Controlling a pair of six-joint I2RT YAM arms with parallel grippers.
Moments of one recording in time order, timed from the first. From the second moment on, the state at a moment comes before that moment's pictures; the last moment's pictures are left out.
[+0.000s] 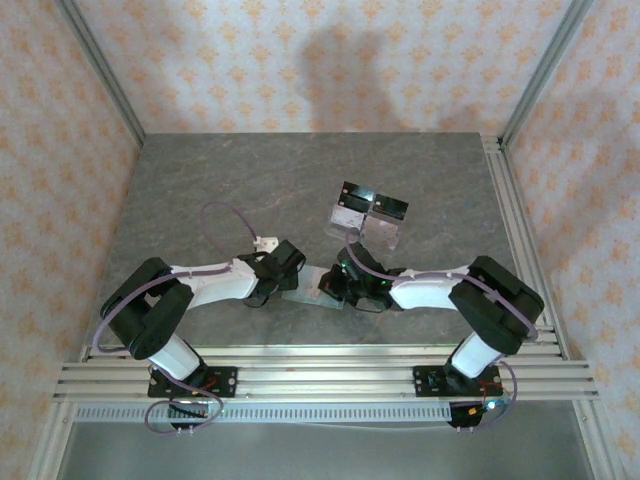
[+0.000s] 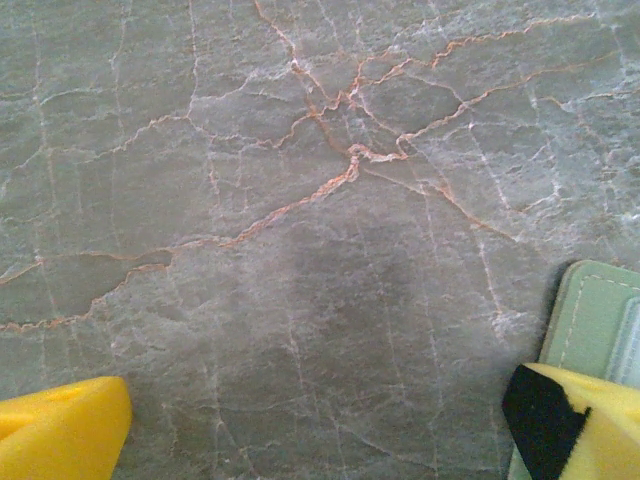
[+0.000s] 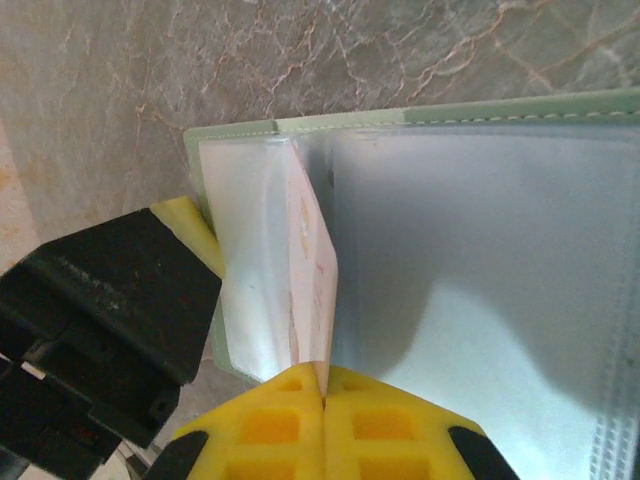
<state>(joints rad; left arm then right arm) -0.69 1.58 0.74 -0.40 -0.43 -0.78 0.84 1.59 0.64 0.16 -0.23 1.22</state>
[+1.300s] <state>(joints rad) -0.70 1.56 0.72 -0.41 -0.44 -0.78 0.71 1.48 0.61 0.05 -0.50 0.92</state>
